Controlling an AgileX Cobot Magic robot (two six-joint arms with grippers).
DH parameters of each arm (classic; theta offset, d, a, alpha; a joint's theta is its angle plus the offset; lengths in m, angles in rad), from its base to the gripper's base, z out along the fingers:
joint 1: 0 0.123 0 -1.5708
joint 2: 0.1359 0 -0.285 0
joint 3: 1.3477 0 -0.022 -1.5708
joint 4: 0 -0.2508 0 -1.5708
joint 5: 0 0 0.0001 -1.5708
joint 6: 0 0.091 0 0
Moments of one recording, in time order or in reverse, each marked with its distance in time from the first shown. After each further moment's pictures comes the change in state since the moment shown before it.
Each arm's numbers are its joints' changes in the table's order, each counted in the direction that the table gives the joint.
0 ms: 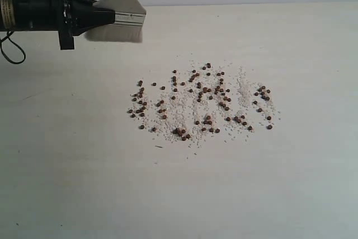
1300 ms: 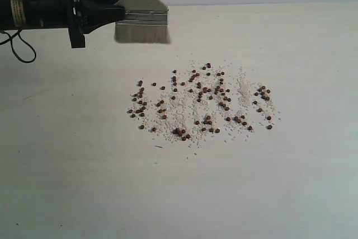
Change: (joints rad) left arm -0.048 0.000 0.000 0.057 -0.007 0.044; right arm -0.004 0.000 -0.044 0.032 -0.020 0.098
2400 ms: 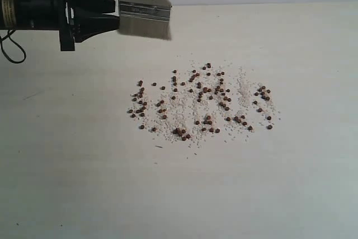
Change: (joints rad) left arm 0.035 -0.012 0.000 -0.083 0.022 -0.037; right arm -0.031 0.000 0.000 -0.013 0.033 0.016
